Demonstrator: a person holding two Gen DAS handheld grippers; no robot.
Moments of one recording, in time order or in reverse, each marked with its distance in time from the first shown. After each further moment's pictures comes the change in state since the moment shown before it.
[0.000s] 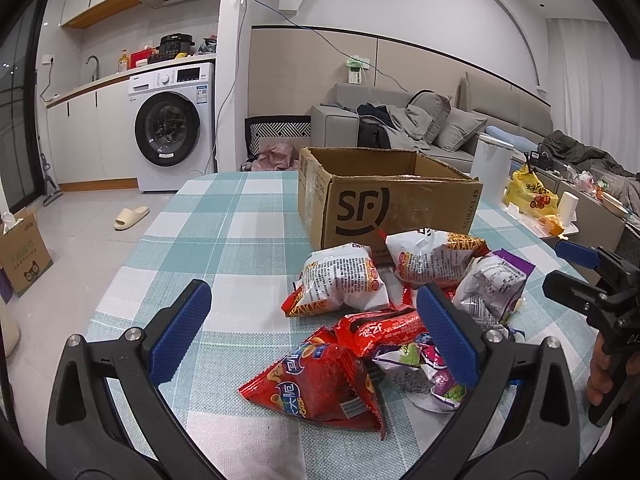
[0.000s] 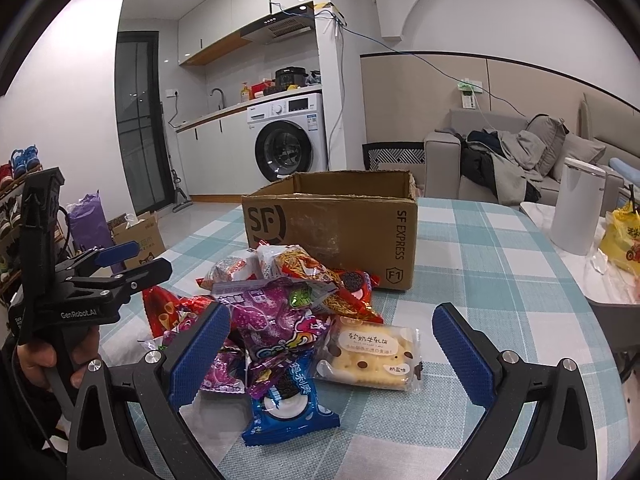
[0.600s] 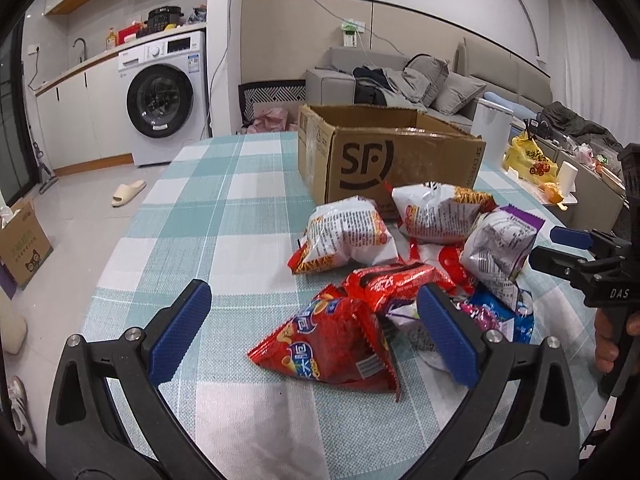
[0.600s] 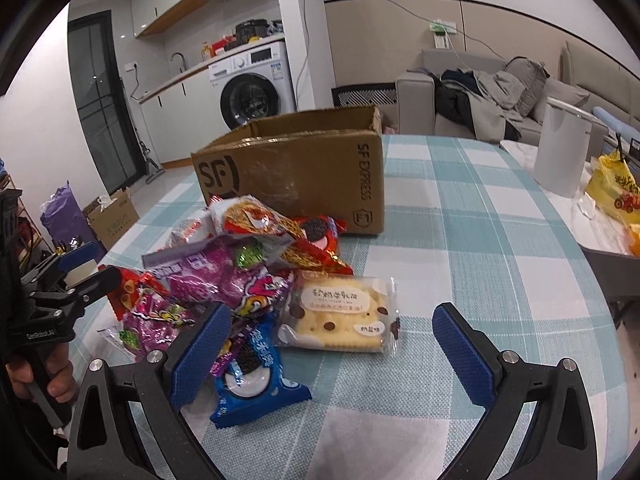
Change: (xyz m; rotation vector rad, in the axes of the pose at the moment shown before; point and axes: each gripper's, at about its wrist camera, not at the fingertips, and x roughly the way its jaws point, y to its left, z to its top) left arm 0.011 0.006 -0.008 0.023 0.168 -0.013; right arm 0.033 -0.021 -0.005 0.097 0.232 -0.076
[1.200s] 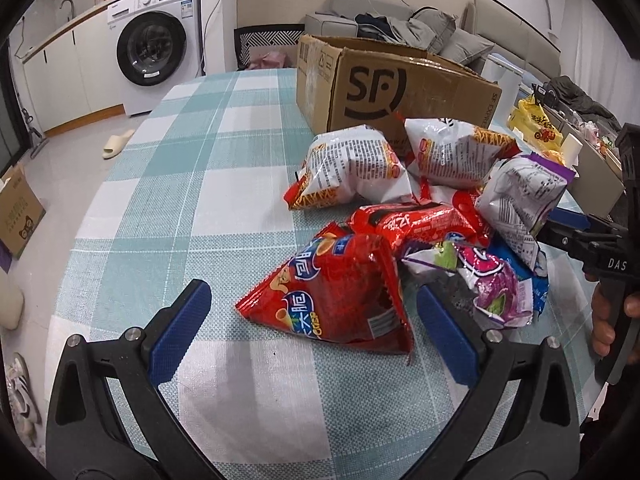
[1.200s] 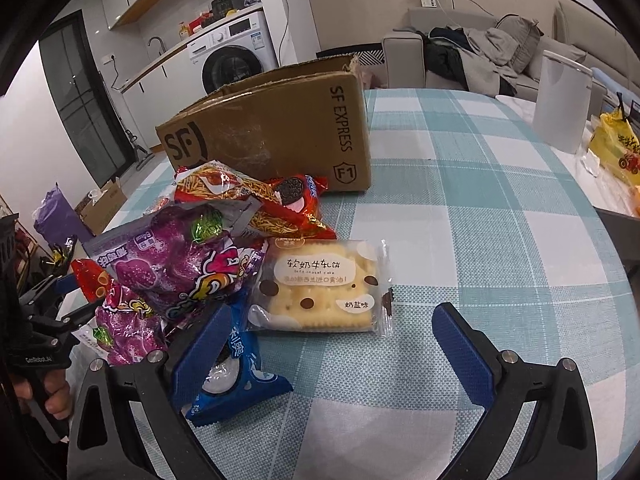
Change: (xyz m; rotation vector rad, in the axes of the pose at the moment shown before) left arm 0.034 0.005 -0.014 -0.029 0.209 -0.023; right arm 0.033 -0.014 -0.001 0.073 0.129 0.007
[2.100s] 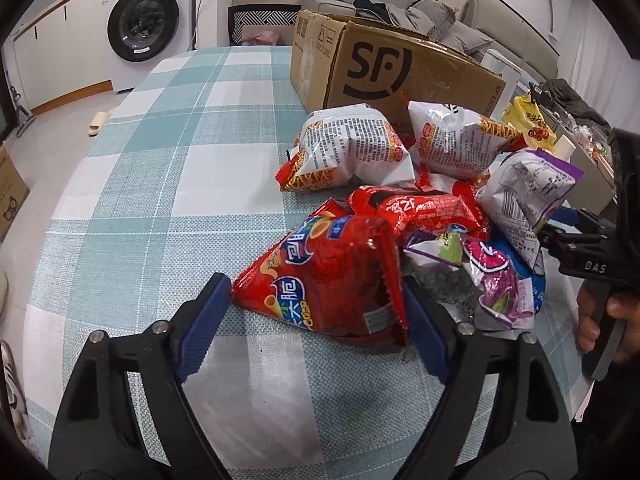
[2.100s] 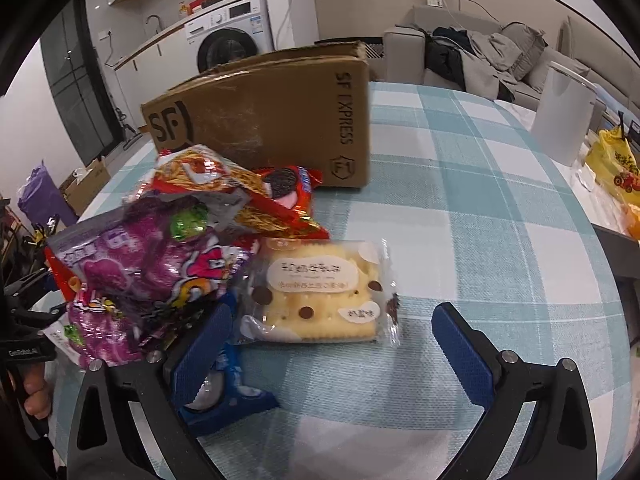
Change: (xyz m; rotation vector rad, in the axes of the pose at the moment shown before) left arm 0.027 0.013 0.008 -0.047 0.065 -0.073; right arm 0.018 -0.001 0.006 -0.049 0.044 -0.091
